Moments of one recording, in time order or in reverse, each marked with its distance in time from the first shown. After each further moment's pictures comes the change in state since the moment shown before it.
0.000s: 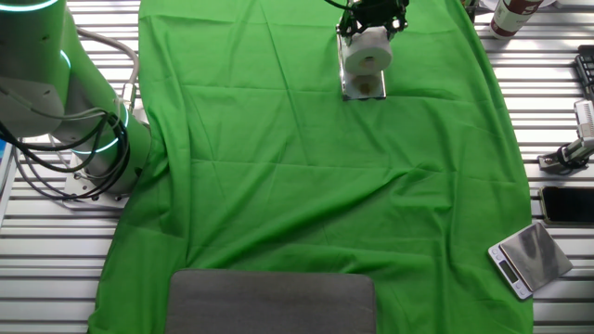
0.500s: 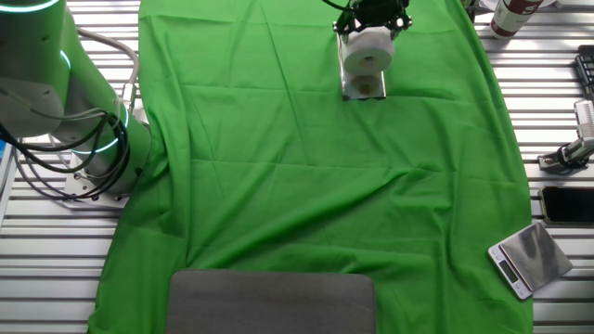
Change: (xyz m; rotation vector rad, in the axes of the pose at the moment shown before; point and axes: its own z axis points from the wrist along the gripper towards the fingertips) arm 0.001 0.000 0.000 0.000 -0.006 0.002
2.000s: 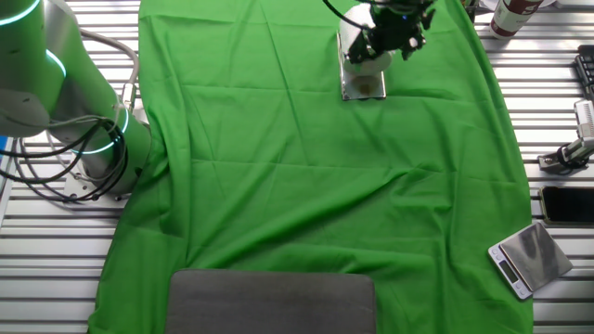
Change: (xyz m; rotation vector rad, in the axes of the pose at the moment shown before) arm 0.093 -0.016 -0.022 -0.012 -0.005 -0.205
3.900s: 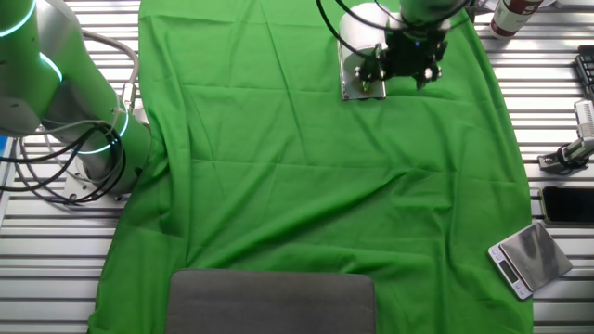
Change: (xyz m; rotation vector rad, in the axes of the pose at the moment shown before) arm 0.064 0.005 0.002 -0.028 0.020 0.282
